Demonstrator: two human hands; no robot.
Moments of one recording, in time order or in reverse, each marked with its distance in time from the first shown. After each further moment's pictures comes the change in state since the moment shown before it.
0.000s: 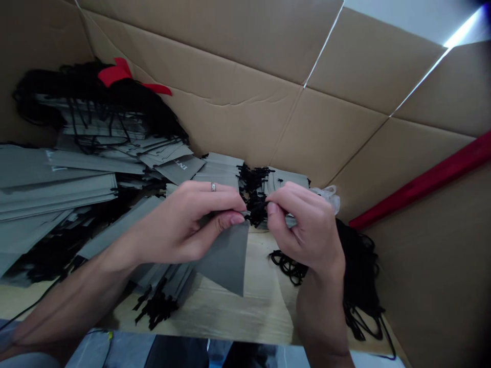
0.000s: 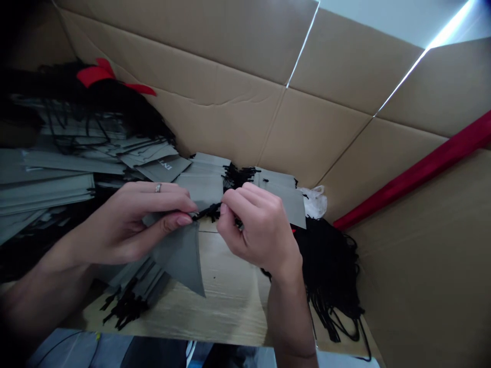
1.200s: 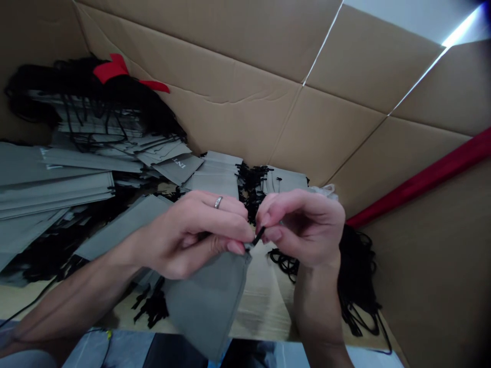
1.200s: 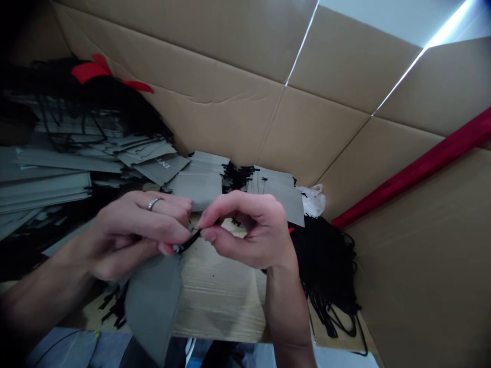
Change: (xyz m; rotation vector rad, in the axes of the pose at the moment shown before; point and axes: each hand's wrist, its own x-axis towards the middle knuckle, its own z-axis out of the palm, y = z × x) left_hand 0.003 0.004 0.010 -0.364 -0.049 0.126; right_hand -0.011 0.012 0.016 0.874 0.088 0.035
